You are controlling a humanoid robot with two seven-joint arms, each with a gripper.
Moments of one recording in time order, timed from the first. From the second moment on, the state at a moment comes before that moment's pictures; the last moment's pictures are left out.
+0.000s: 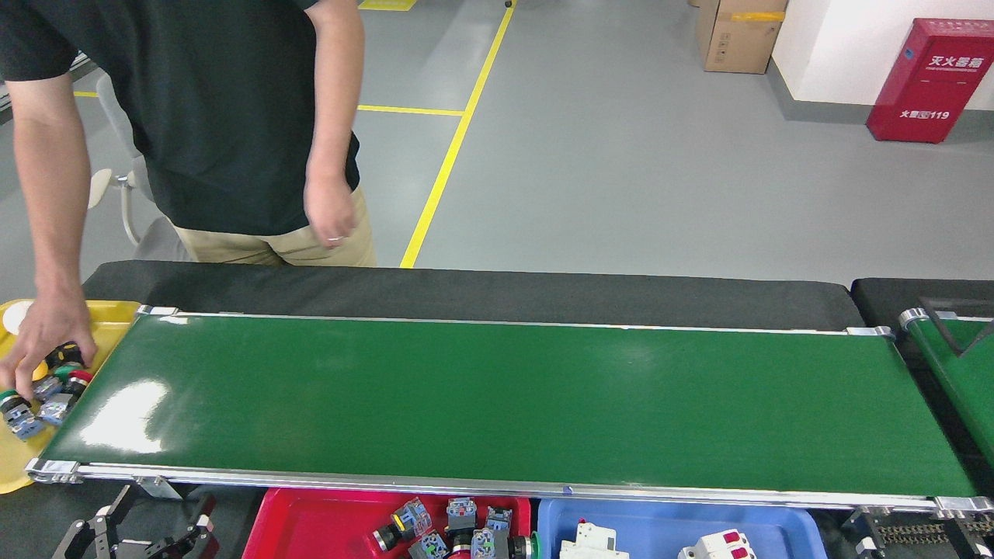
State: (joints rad) left arm 0.26 0.12 0.50 -1.60 -1.43 -0.54 0.01; right arm 0.34 0.03 -0.60 -1.75 1.28 -0.51 0.05
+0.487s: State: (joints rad) left arm 0.26 0.12 0.51 -1.60 -1.43 -0.55 0.01; right arm 0.33 0.03 -0.60 -1.75 1.28 -0.51 0.05
